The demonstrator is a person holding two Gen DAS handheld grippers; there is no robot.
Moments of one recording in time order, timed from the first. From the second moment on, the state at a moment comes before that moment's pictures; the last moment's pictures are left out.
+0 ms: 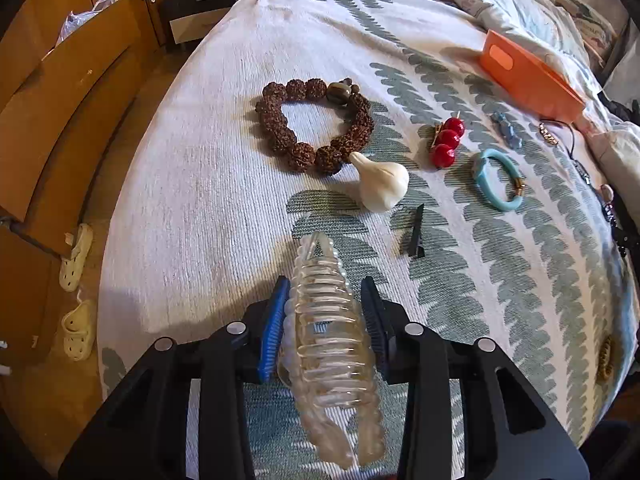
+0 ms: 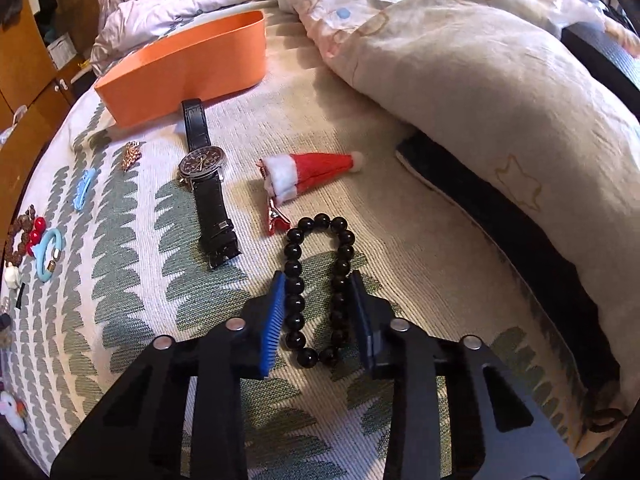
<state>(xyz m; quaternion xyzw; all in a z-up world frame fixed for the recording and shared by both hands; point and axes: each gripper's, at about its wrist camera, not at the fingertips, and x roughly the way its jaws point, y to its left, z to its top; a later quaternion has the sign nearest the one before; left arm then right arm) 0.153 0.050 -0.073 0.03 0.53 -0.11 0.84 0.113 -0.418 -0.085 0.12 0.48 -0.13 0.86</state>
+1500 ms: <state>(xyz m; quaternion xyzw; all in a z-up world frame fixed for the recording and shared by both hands) 0.103 0.068 -0.030 -0.02 0.47 -0.14 0.87 0.078 -0.397 -0.057 0.09 0.46 -0.14 0.87</state>
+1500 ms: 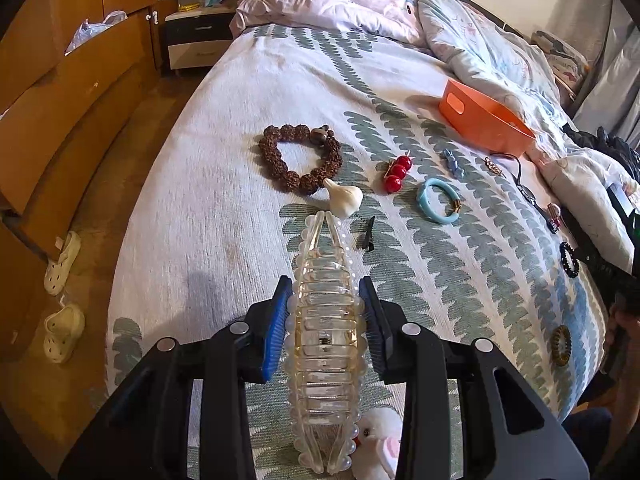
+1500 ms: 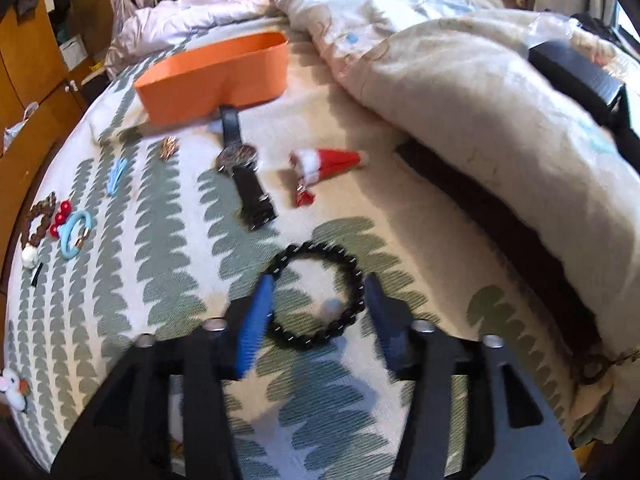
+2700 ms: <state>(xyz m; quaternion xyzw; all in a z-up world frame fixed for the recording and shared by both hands) 0.094 0.072 -0.021 -0.03 0.46 -0.16 0.87 0.054 -0.393 -0.031 0.13 0.41 -0.13 0.89</state>
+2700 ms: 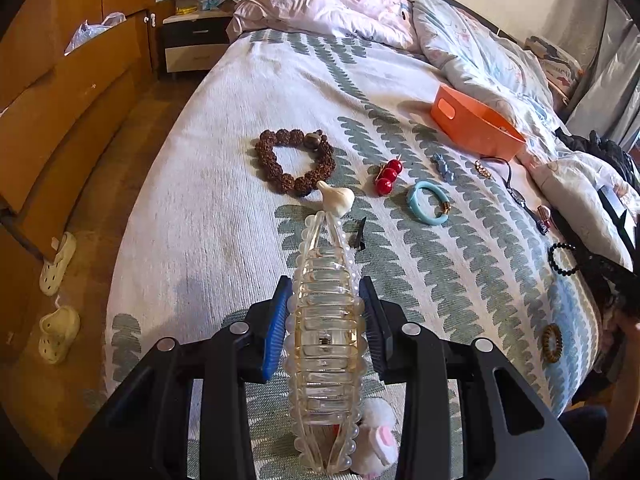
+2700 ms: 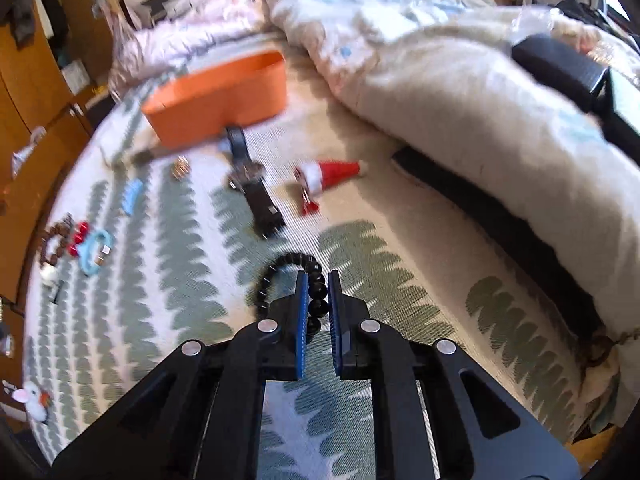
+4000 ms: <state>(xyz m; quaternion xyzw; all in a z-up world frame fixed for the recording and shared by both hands) 0.048 0.093 -0.058 -0.05 0.49 -0.09 0.87 -0.031 -0.371 -0.039 0.19 0.39 -0.07 0.90</state>
